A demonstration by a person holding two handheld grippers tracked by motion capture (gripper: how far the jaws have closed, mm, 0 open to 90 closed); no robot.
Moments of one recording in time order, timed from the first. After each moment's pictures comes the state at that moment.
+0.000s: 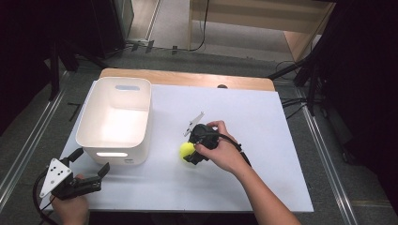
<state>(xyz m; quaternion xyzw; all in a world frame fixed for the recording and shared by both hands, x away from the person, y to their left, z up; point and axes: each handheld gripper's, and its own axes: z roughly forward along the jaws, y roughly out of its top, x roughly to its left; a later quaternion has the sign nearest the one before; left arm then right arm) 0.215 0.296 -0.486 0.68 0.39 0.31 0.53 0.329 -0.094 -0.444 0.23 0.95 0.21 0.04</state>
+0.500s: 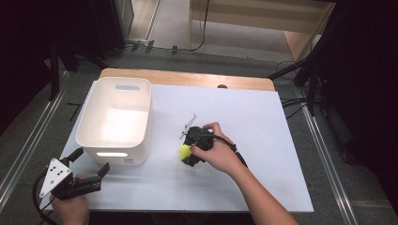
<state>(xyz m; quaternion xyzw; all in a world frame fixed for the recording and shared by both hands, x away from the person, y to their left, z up) 0.215 0.297 -0.487 0.68 0.39 0.31 0.53 0.332 -0.081 -0.457 0.23 0.96 0.18 0.03</state>
